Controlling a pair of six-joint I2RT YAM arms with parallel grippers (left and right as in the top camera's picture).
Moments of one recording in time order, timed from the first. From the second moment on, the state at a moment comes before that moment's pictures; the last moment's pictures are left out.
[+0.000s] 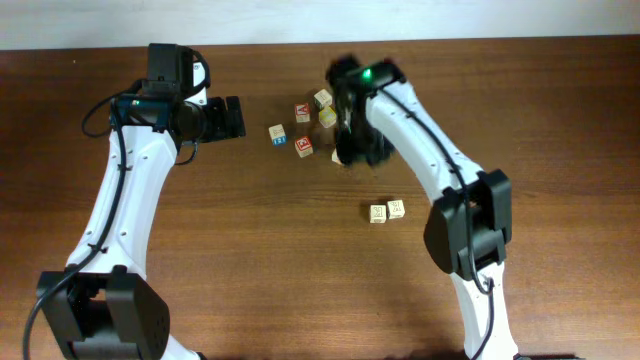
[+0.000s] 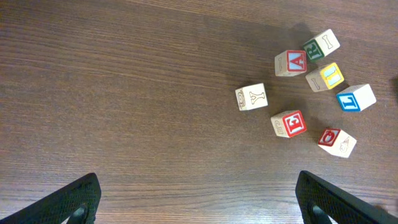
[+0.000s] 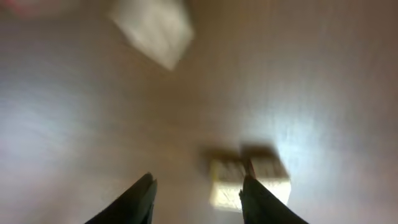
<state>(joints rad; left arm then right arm) -0.06 1.75 1.60 -0.89 0.07 -0.21 0.44 2.30 2.21 -1.42 -0.02 0.34</state>
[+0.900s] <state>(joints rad) -0.06 1.75 1.60 -0.89 0.07 -0.21 0.45 2.30 1.90 -0.90 0.03 0.90</state>
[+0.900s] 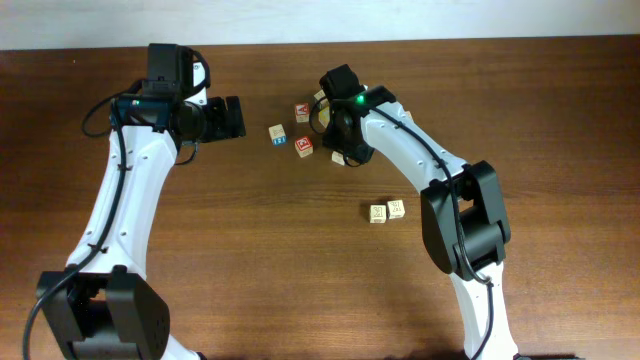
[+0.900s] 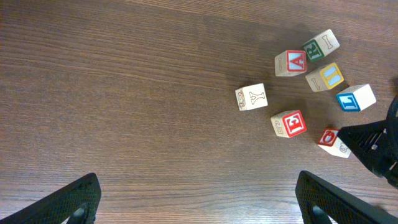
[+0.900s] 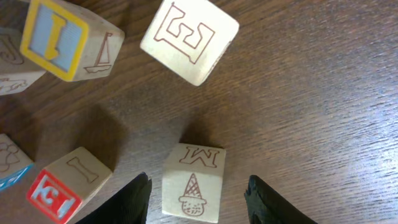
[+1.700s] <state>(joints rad) -0.06 1.75 1.60 -0.89 0.07 -0.21 0.49 2.30 1.86 -0.90 0.04 0.72</state>
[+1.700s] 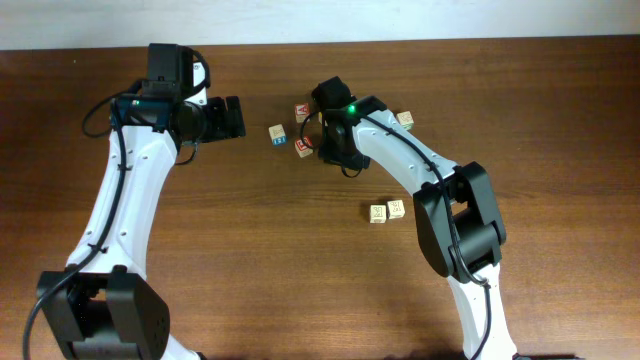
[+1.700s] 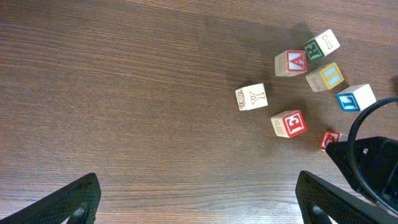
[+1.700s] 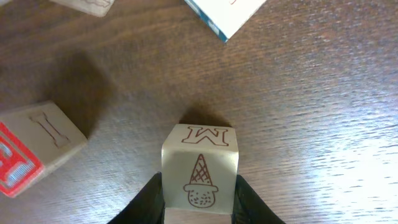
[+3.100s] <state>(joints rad) -0.06 1.75 1.60 -0.89 0.07 -0.21 0.49 2.30 1.90 -1.45 -0.18 0.45</state>
